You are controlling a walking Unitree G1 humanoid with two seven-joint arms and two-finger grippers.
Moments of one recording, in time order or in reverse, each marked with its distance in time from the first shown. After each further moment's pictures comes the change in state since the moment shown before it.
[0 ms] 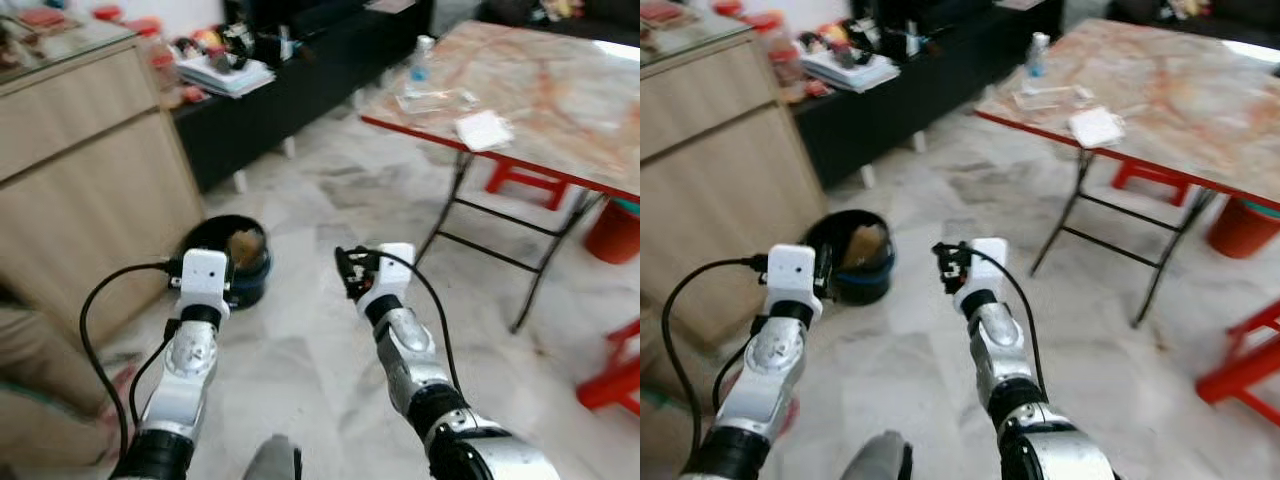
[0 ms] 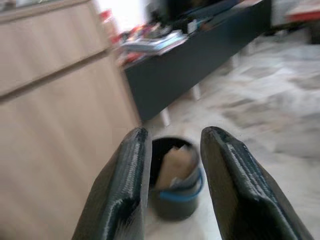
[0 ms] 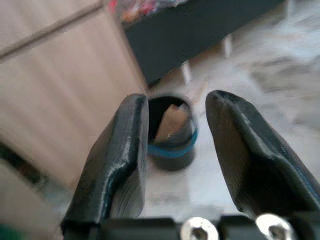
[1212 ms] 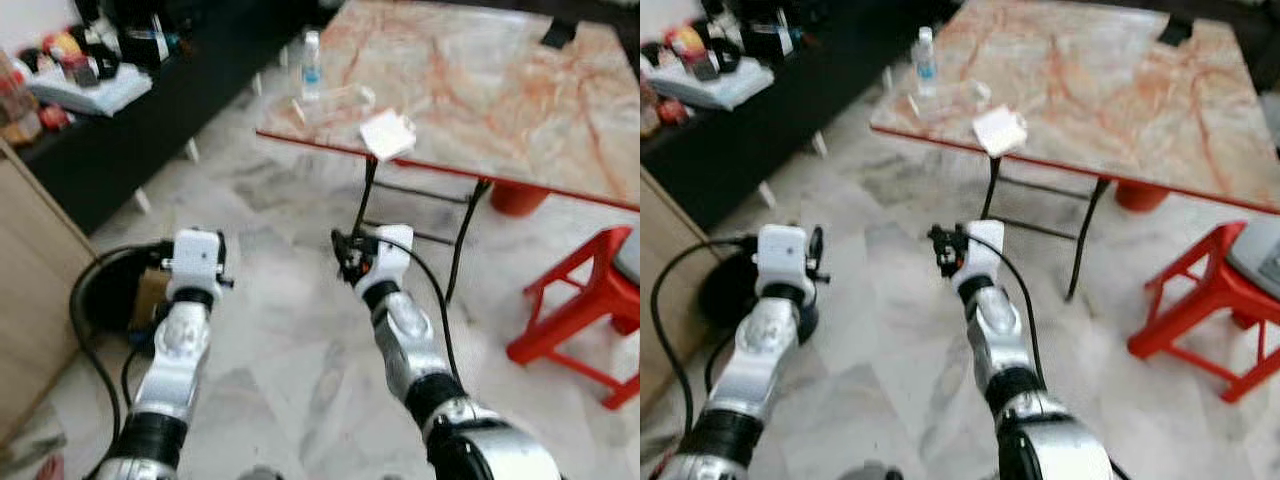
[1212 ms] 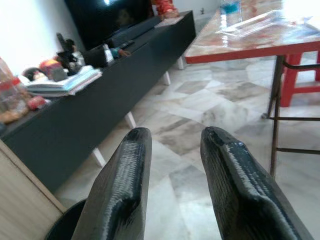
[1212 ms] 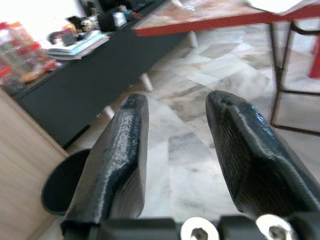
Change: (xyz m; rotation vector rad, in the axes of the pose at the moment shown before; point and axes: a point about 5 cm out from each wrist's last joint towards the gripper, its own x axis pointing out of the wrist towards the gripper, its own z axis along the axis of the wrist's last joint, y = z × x) left arm 0.008 0.012 0.006 0.009 -0.017 0.032; right arm 0.008 0.005 0.016 -0.002 -0.059 0.018
